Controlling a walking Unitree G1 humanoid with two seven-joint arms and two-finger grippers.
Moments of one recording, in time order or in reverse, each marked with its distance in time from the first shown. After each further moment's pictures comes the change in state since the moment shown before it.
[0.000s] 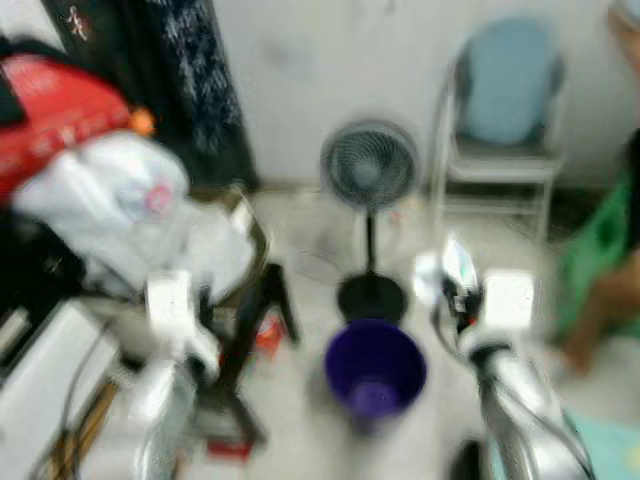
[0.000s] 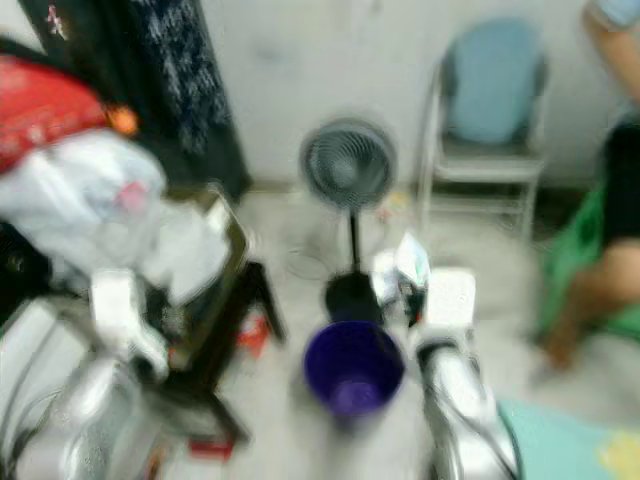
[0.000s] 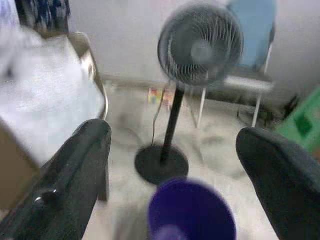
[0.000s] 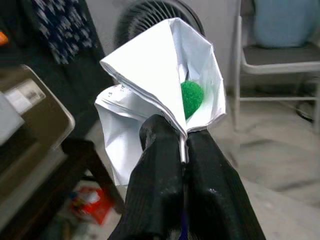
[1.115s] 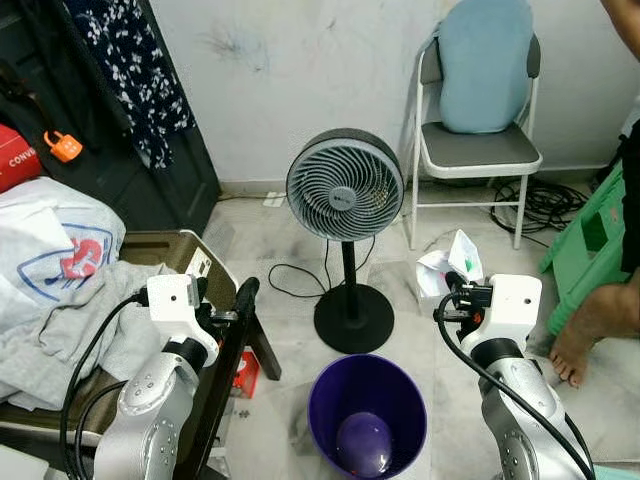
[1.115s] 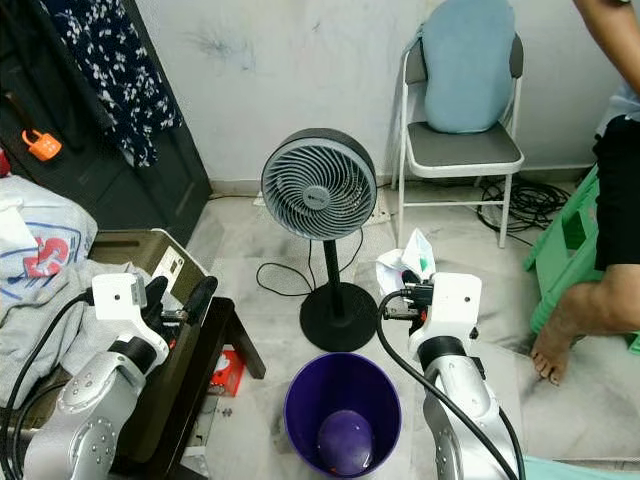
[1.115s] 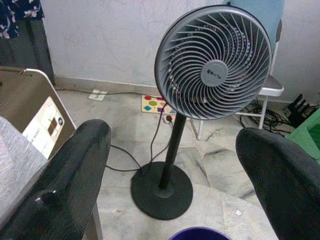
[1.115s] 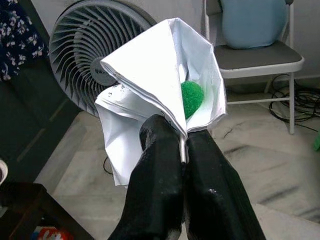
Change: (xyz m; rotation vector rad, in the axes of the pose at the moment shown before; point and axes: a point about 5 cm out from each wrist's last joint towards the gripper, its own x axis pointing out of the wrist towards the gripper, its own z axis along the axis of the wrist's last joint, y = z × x) left arm 0.008 0.003 0.013 0.040 -0.052 0.066; right arm -0.010 -0.001 0.001 0.010 -0.020 -0.017
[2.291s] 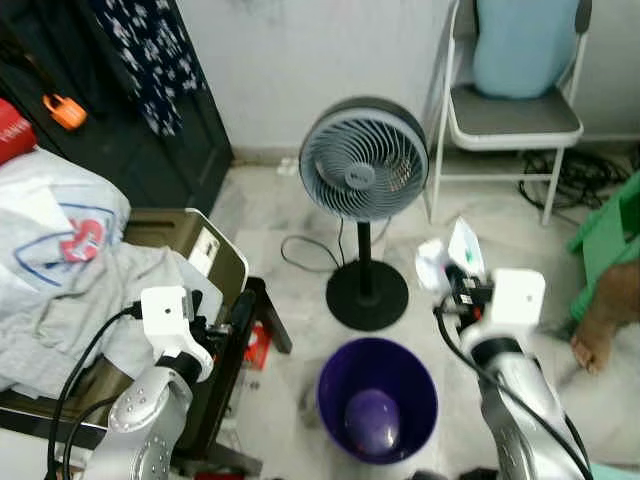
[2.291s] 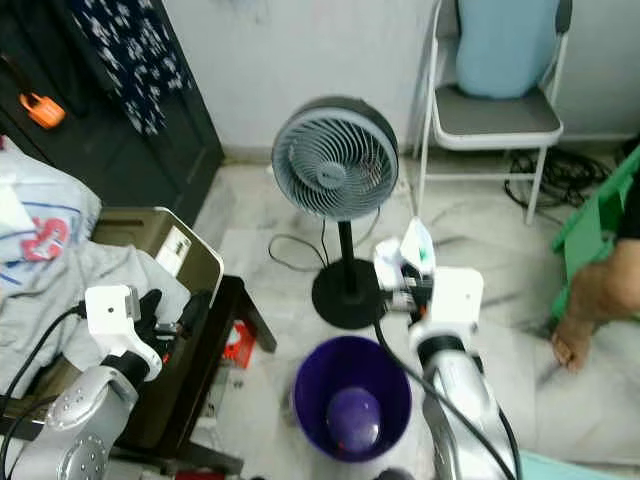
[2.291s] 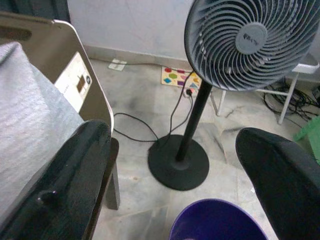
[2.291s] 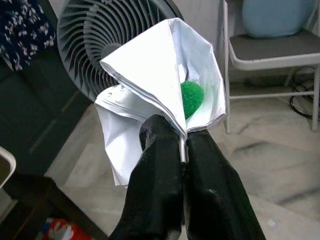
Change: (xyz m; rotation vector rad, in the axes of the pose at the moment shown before) left arm -0.016 0.003 -0.007 -0.003 0.044 0.028; right arm -0.004 0.001 0.000 0.005 -0.037 0.007
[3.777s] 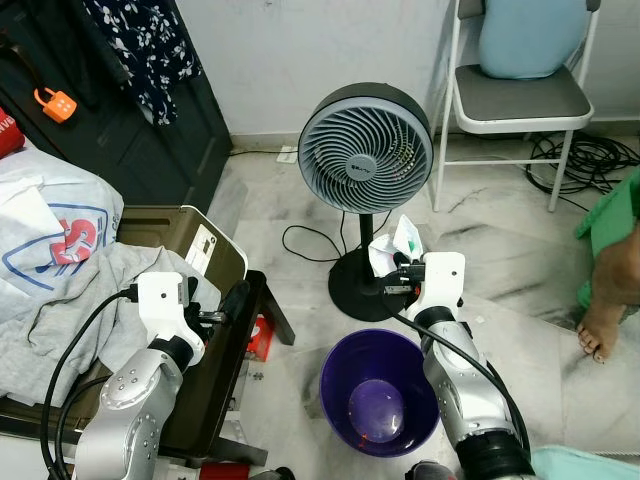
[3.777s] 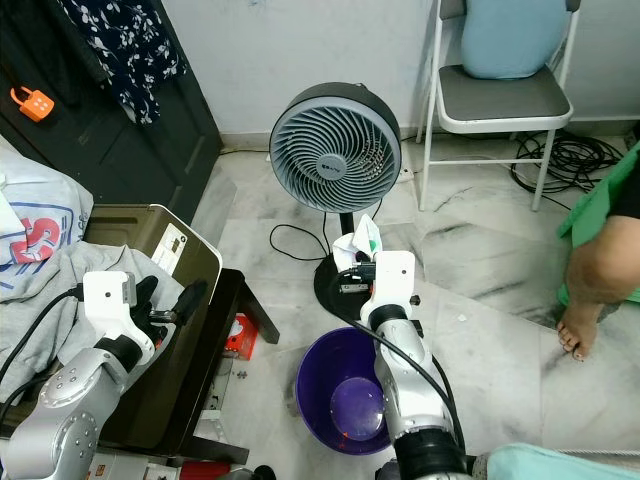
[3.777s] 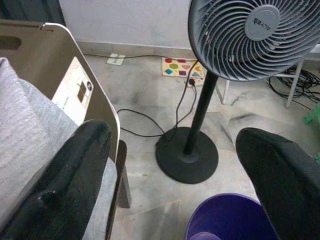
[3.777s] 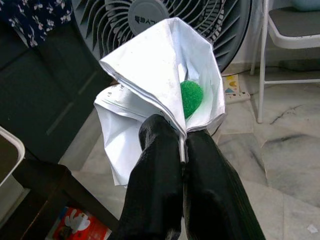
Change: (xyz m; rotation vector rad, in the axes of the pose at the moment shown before) left arm 0.015 0.013 0.010 0.063 0.000 -0.031; right arm 0.065 0.042 -0.029 -0.015 0.000 0.103
